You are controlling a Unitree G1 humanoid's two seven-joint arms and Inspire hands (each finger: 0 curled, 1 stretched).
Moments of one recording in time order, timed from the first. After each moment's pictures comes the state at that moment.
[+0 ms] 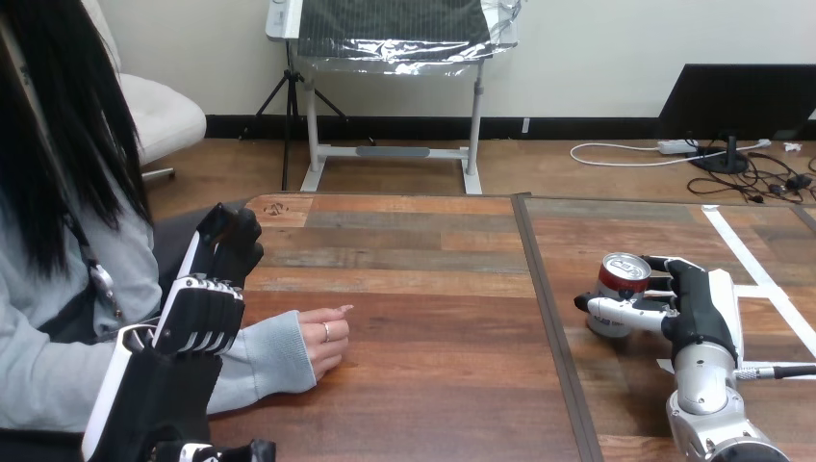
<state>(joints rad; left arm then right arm) 0.13 0.10 0.17 0.44 -0.66 -1.10 -1.01 -0.64 -0.28 -0.09 1.35 -0.21 -0.29 -0.34</state>
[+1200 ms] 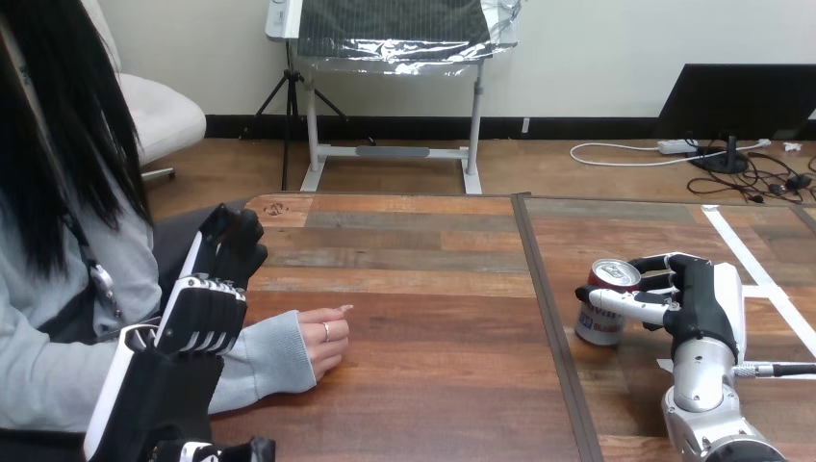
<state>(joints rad) 0.13 0.10 0.17 0.44 -0.66 -1.10 -1.00 -0.64 -0.27 -0.10 1.35 -0.20 -0.31 -0.38</state>
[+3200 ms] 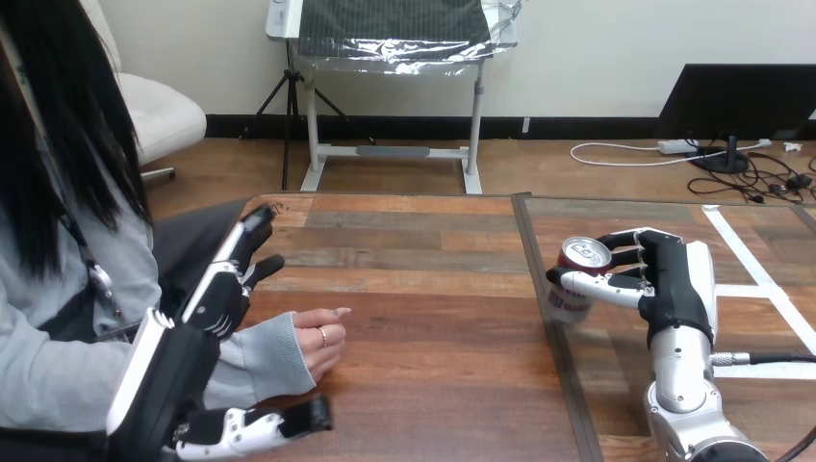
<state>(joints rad) 0.14 0.13 0.27 0.35 -0.08 -1.04 -0.56 -0.64 -0.23 -0.08 1.35 -0.20 -0.47 -0.36</state>
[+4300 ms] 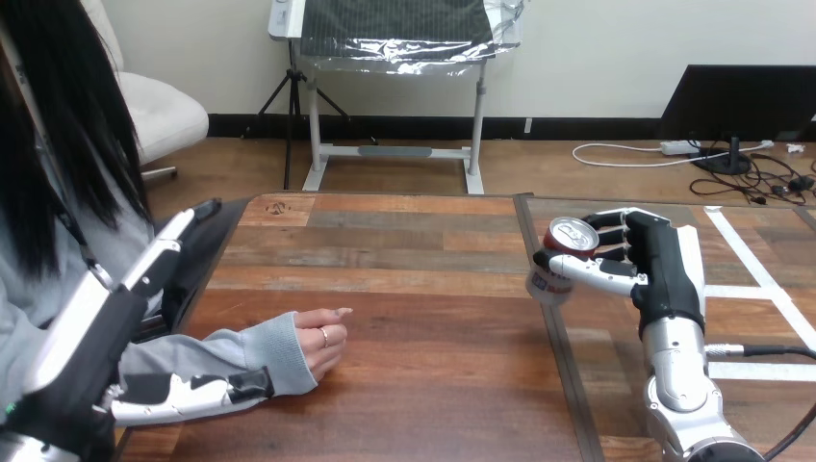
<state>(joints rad) 0.12 0.43 0.32 0.32 0.17 -0.89 -0.30 -0.64 -0.22 -0.09 1.34 -0.14 -0.60 -0.27</state>
